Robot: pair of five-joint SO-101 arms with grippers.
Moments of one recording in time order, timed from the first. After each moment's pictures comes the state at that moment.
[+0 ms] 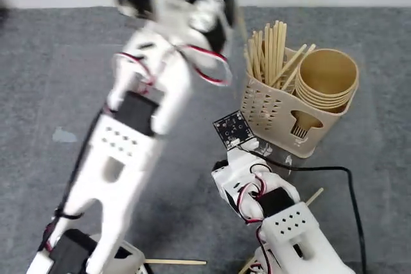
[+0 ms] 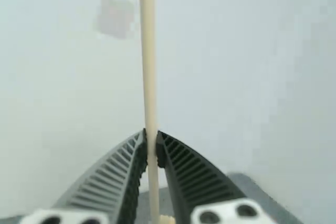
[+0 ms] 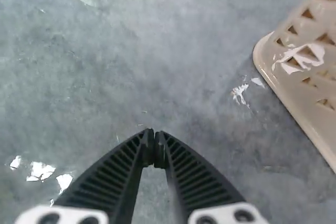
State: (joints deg) left arm 28.0 -14.2 2.4 18.8 21.4; right arm -28.7 -56.3 75.4 41.1 1.0
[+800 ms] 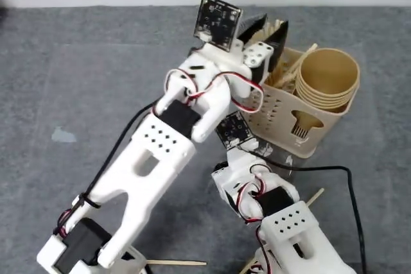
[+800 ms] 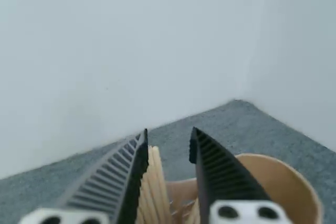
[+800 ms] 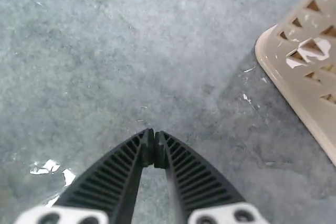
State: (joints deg) left arm 32.6 -8.1 9.9 17.7 14.6; right arm -28.7 -55.2 75.4 41.1 1.0
